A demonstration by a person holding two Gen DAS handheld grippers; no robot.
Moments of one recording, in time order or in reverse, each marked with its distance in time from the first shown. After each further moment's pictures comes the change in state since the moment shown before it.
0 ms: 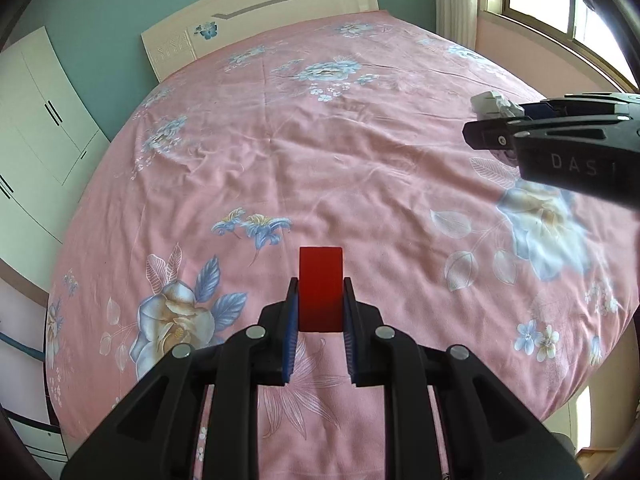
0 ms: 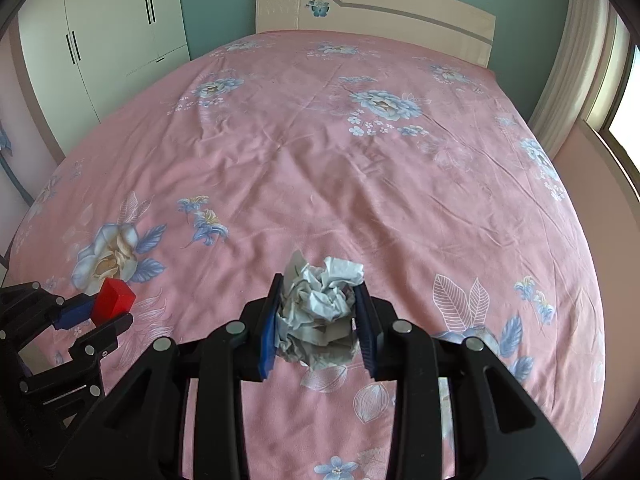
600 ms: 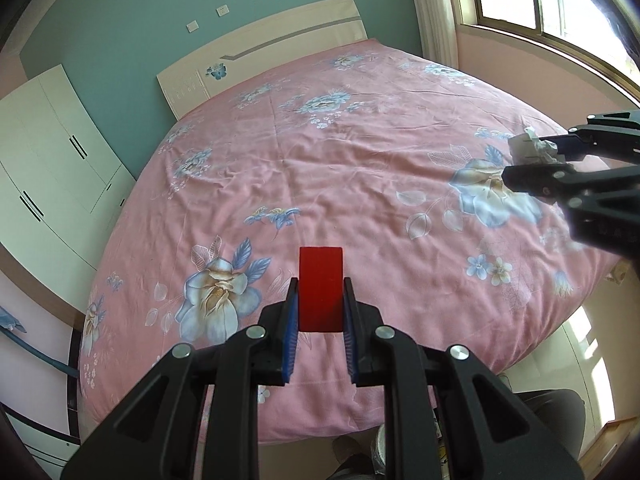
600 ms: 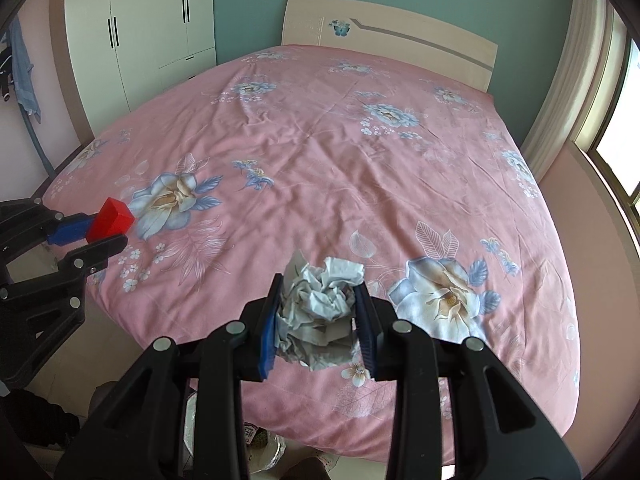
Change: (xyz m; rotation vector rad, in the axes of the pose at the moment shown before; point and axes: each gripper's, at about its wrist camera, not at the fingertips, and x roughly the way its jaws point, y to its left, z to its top) left arm -0.147 -0.032 -0.095 0.075 -0.117 0.072; right arm -0.163 0.034 -0.133 -0.090 -0.062 0.004
